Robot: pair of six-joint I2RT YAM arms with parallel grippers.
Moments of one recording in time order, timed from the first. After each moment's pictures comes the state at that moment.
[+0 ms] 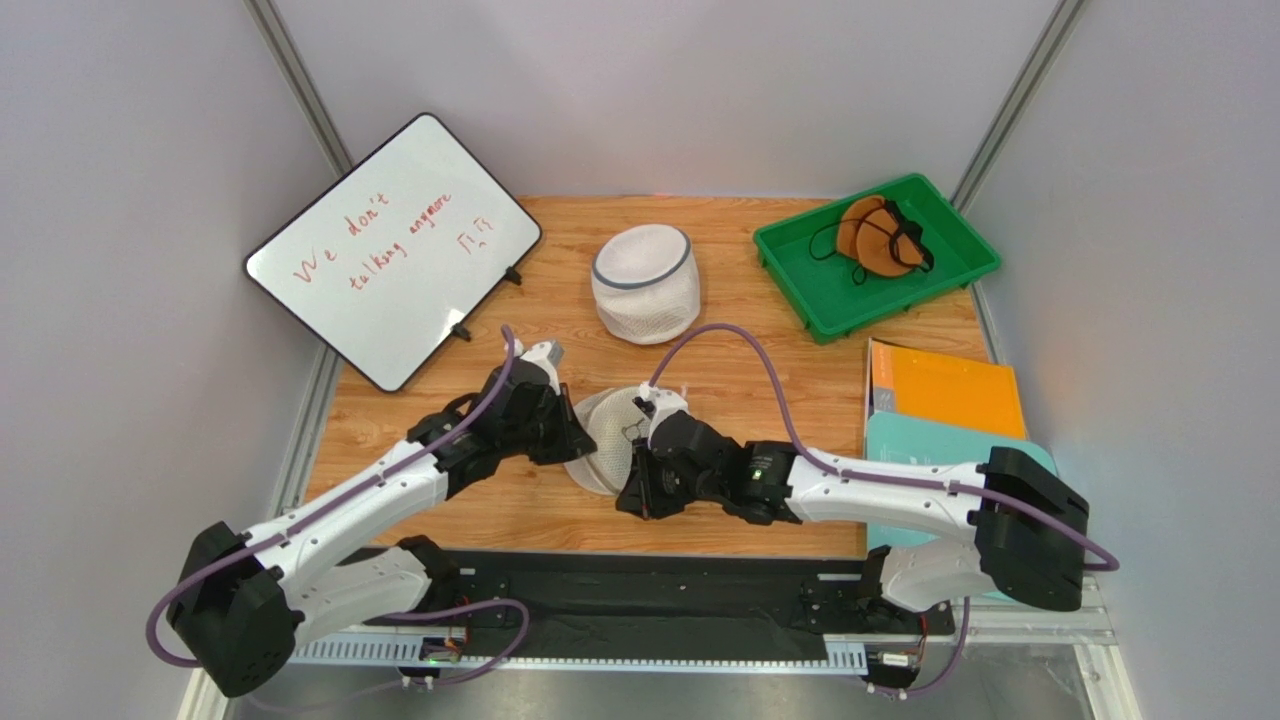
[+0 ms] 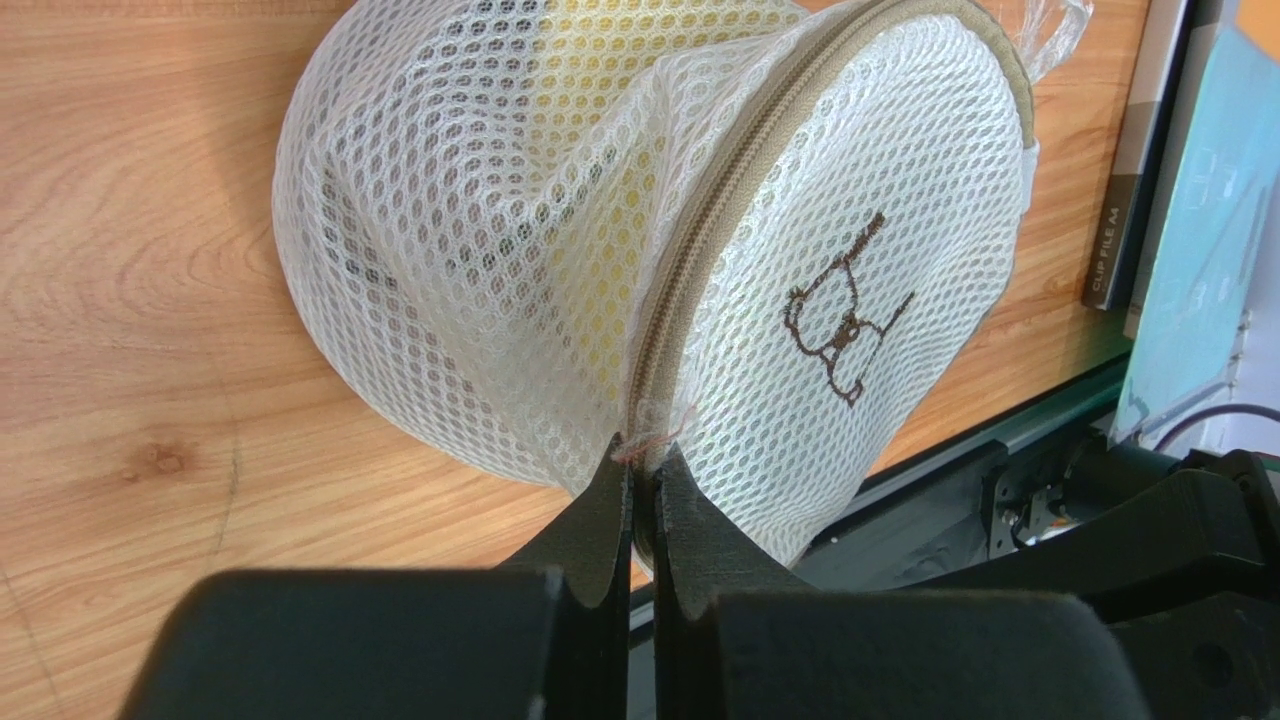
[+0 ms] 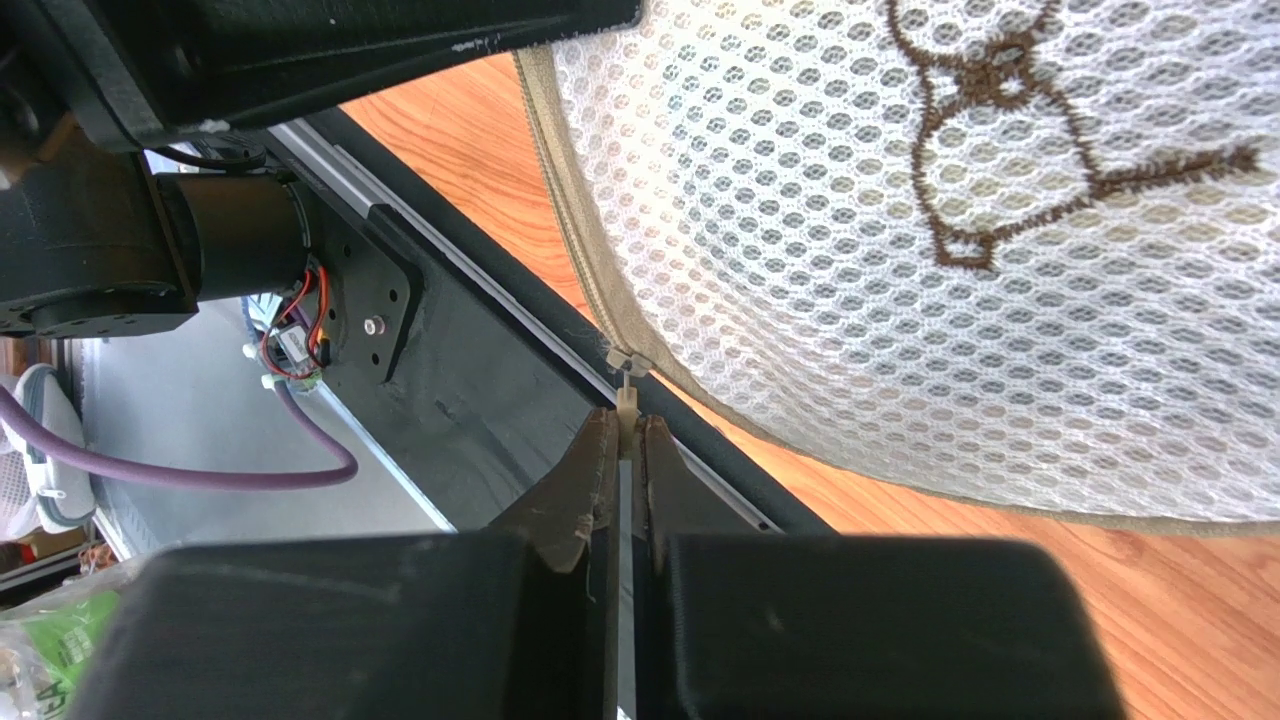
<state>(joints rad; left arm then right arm) -0.69 1.02 0.63 -0.38 0.07 -0.77 1.18 1.35 0.78 -0.15 -0.01 0.85</state>
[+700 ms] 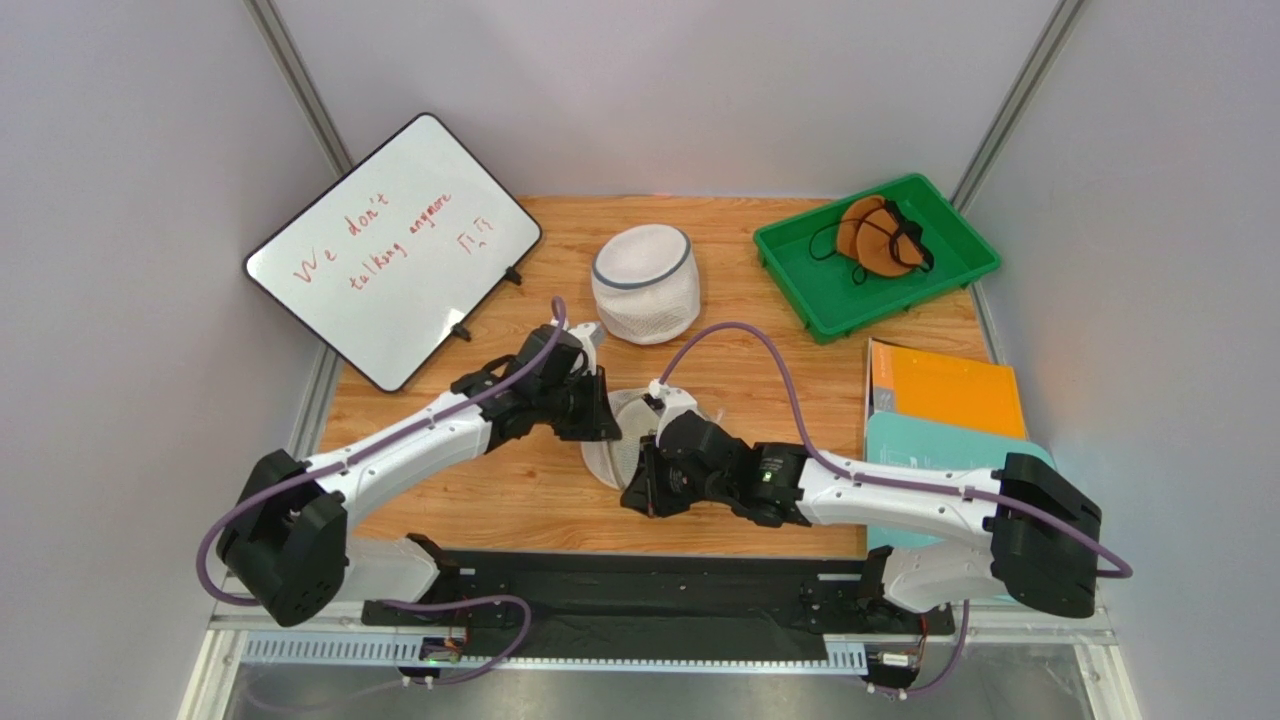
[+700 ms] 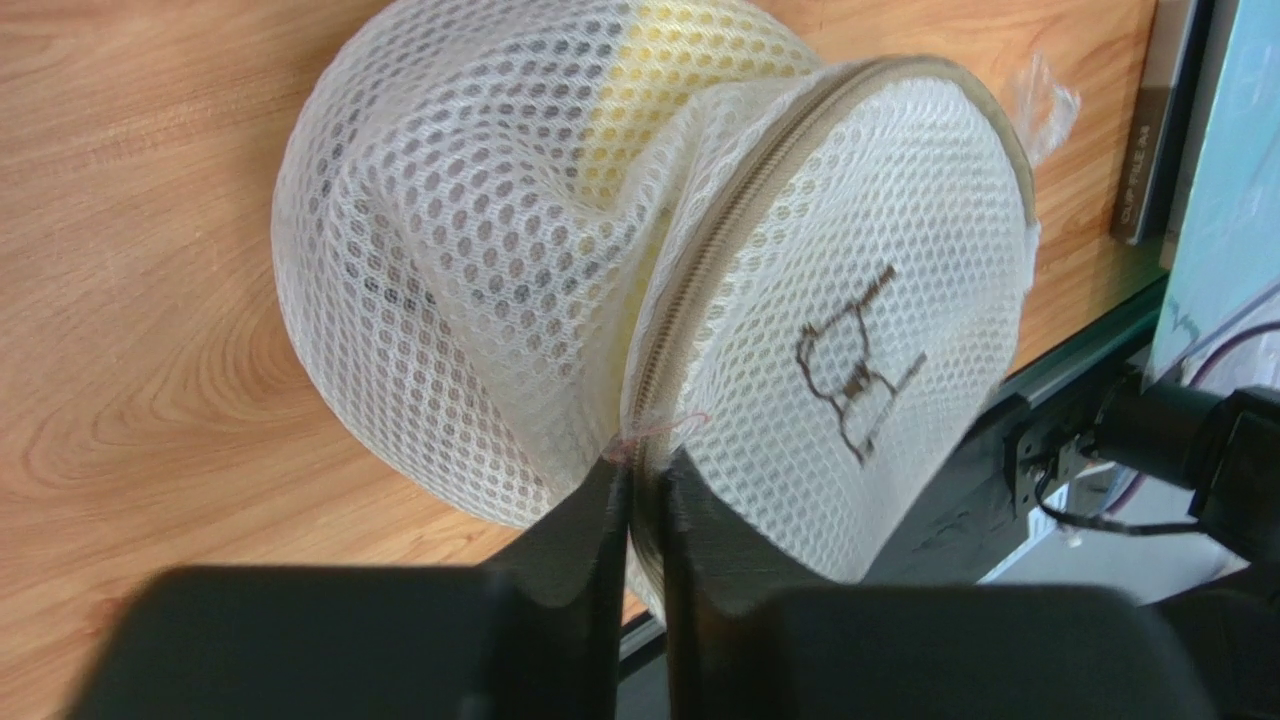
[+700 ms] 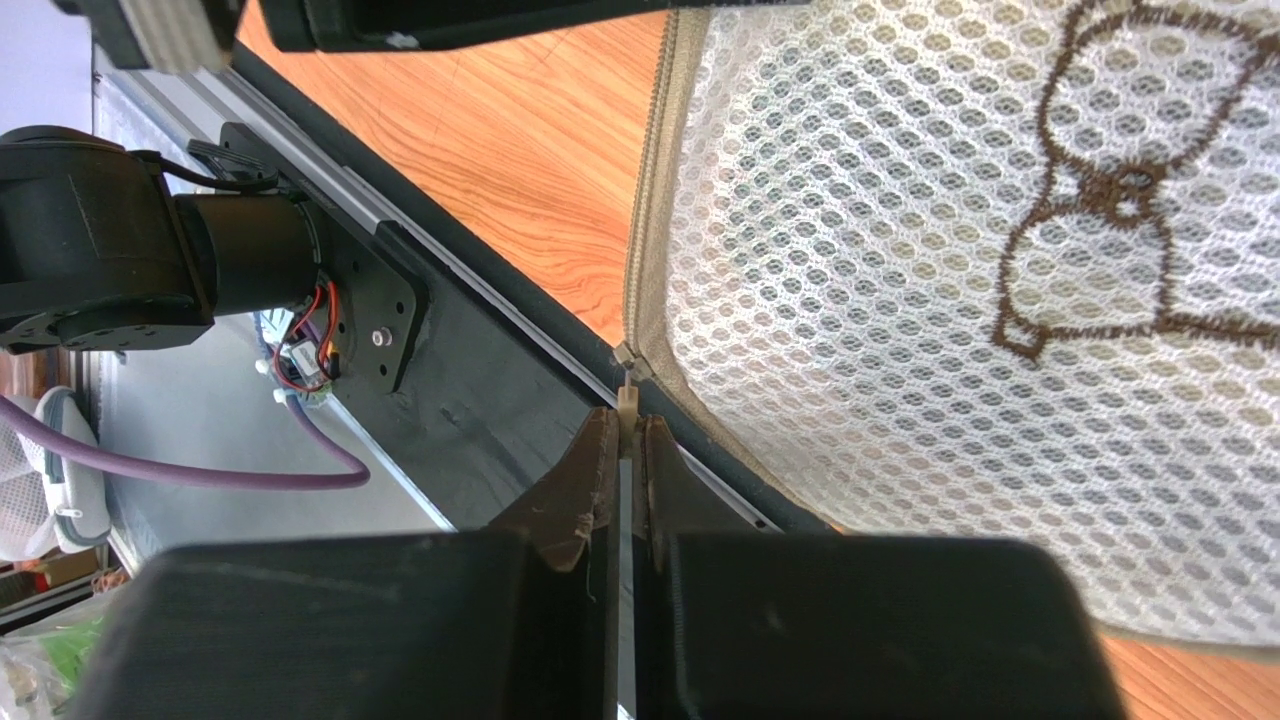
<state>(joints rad) -0.67 1.29 0.80 -0.36 0.21 -0.62 1.17 1.30 0.75 -0.15 0.02 0.87</state>
